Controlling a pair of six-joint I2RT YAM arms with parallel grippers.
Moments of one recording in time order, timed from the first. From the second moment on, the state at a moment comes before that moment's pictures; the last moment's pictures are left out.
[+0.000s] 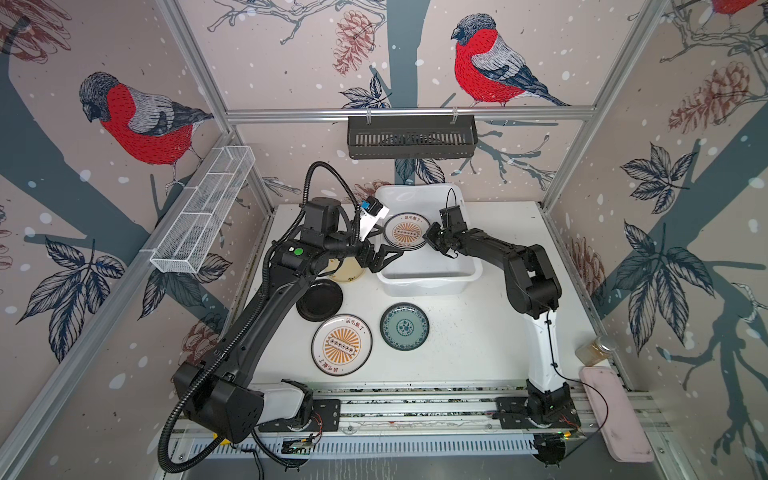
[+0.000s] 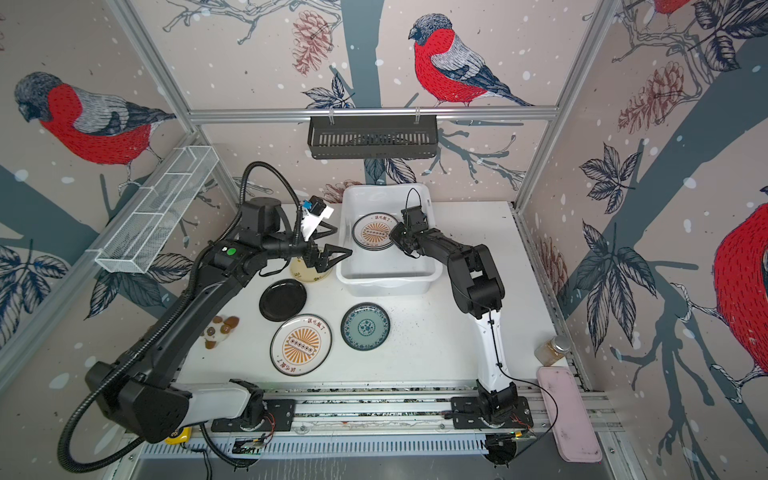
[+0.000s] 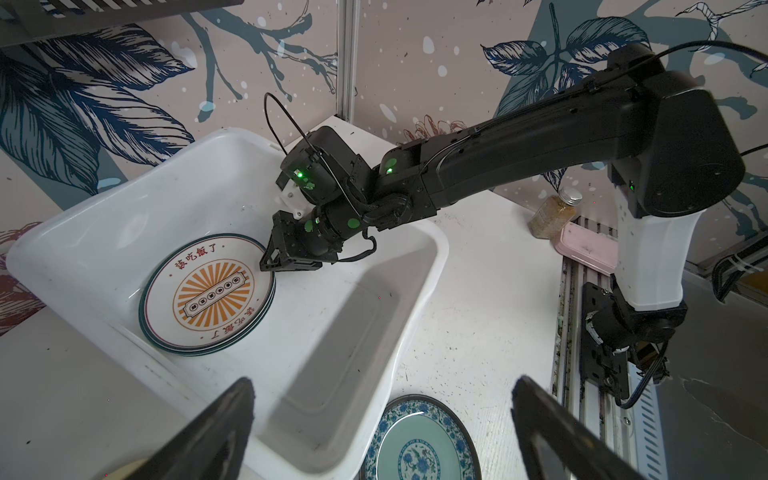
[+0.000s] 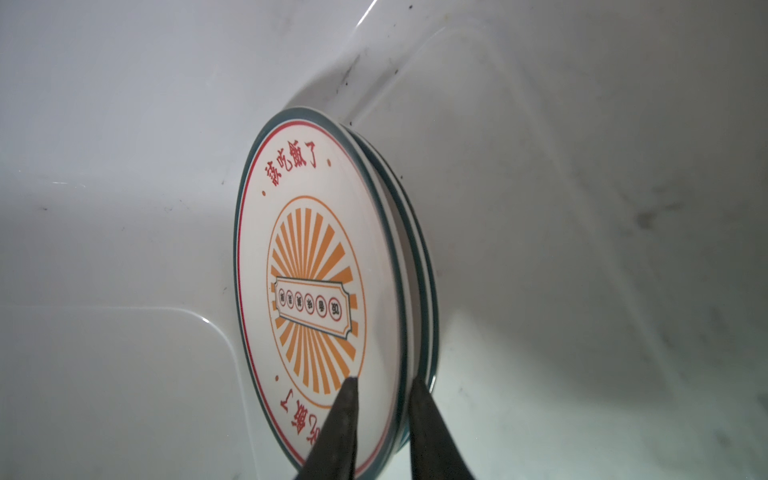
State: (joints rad) left arm -0.38 1.31 1.37 -0.56 0.70 0.21; right arm 0.41 2.25 1.65 -0.14 -0.21 1.00
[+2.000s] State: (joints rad) left arm -0.25 1.21 1.23 -0.57 0.51 0.21; right arm 1.04 1.14 0.68 0.01 -0.15 0.90
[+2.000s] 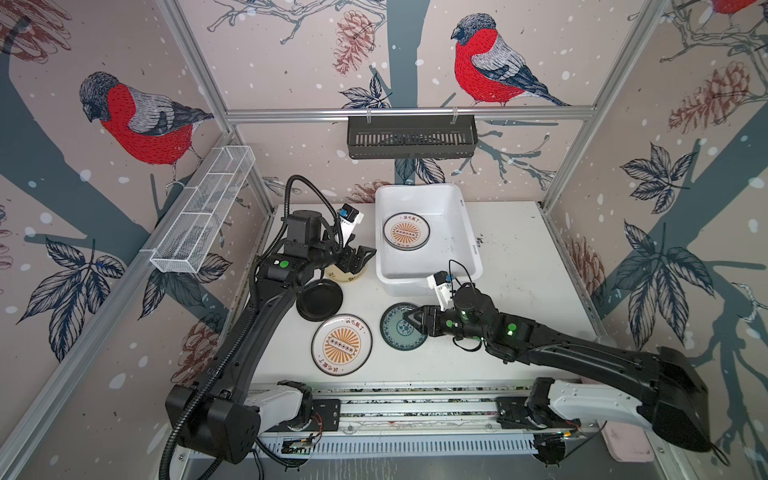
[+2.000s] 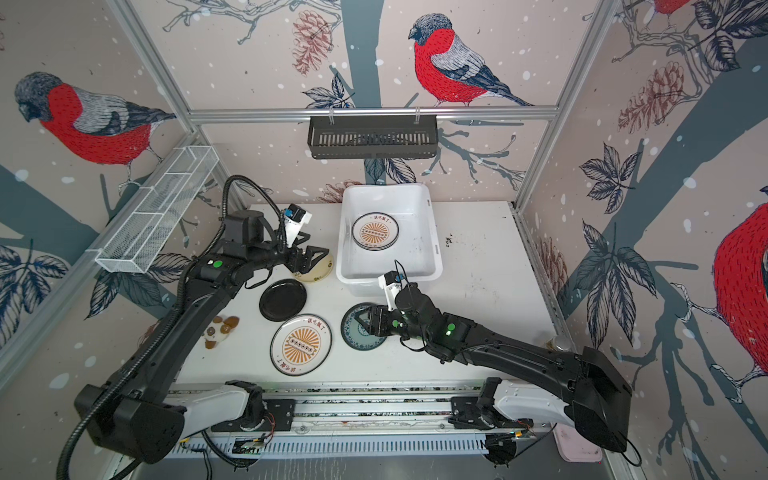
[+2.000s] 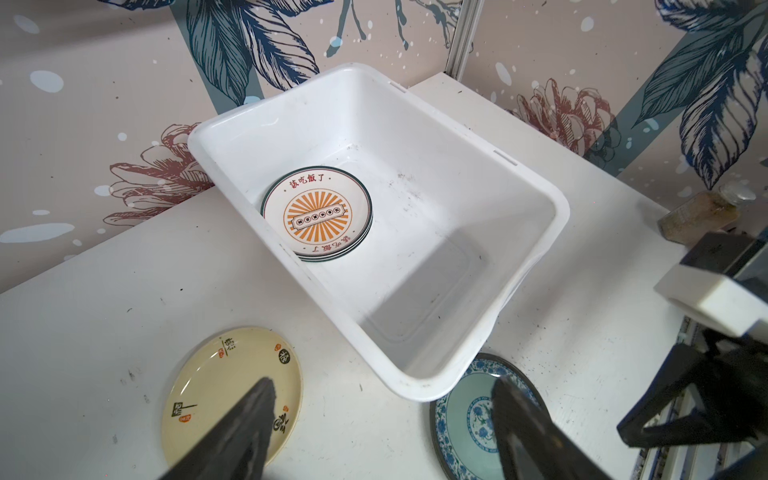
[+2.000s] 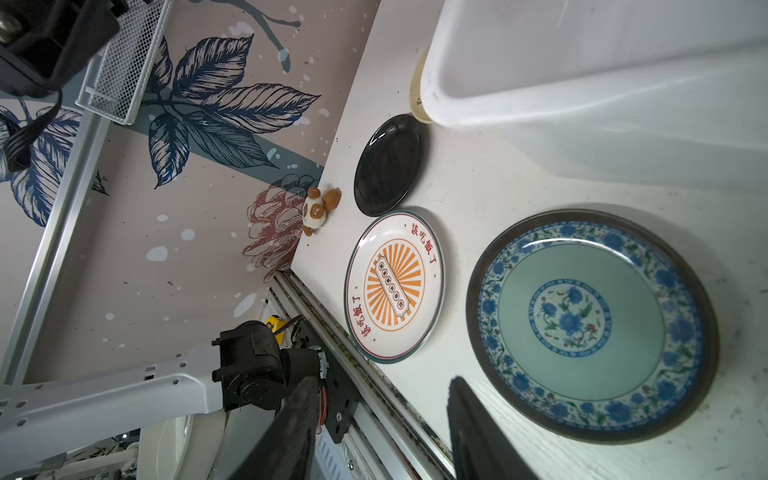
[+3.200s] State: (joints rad) left arm -0.21 1.17 1.26 -0.76 0.61 0.31; right arm 1.35 1.74 0.74 0.43 0.07 1.26
